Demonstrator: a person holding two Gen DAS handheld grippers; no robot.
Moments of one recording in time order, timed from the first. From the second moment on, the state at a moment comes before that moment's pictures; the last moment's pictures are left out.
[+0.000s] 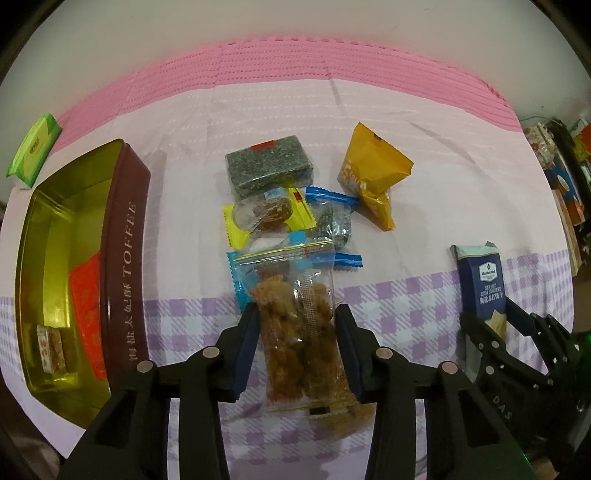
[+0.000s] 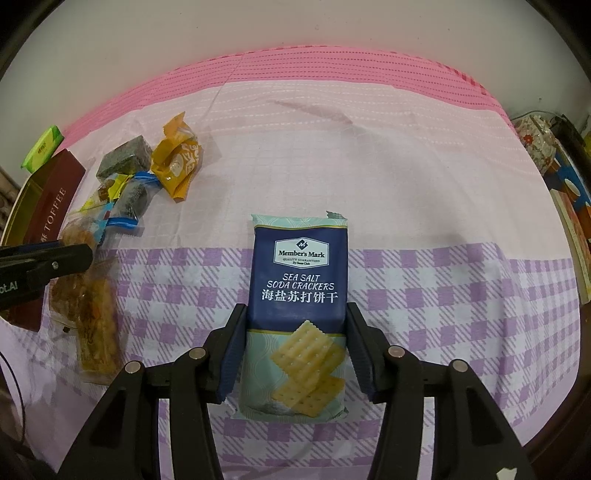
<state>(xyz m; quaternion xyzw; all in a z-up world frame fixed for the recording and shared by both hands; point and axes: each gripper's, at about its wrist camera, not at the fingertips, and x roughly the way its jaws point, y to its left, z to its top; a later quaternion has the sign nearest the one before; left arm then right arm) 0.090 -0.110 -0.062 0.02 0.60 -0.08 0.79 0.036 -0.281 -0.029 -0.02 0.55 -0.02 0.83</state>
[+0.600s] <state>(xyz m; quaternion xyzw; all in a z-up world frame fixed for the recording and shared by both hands) 0.069 -0.087 -0.038 0.02 0.59 -0.10 0.80 0.035 -0.278 -0.030 -0.02 0.55 -0.03 0.84</state>
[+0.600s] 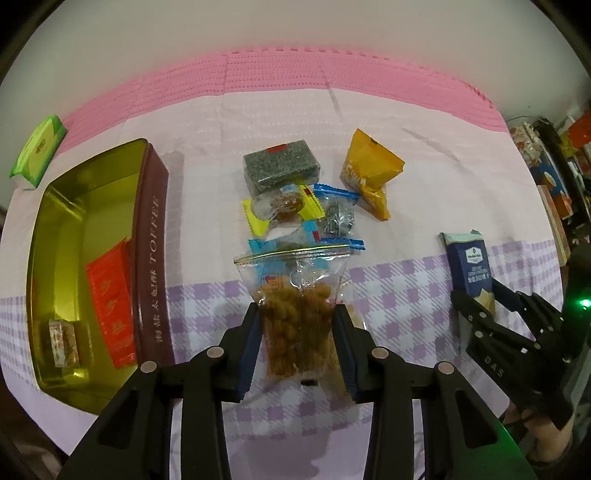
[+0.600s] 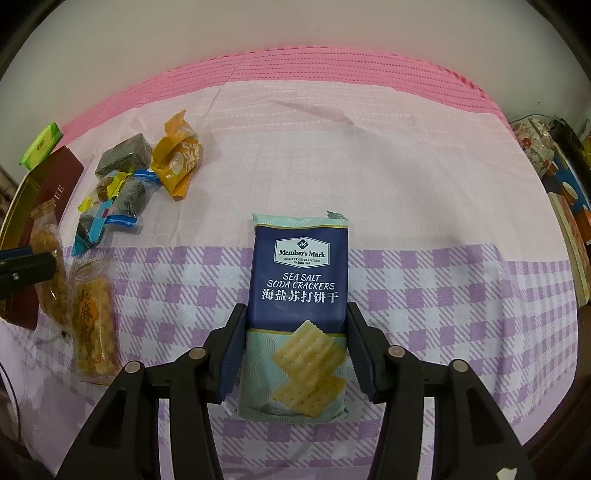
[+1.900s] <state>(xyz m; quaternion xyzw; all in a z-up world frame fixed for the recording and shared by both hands) 0.059 -0.080 -0.092 0.06 0.62 -0.08 0.78 0.035 -0.277 -0.030 -0.02 0.55 -0.03 0.84</state>
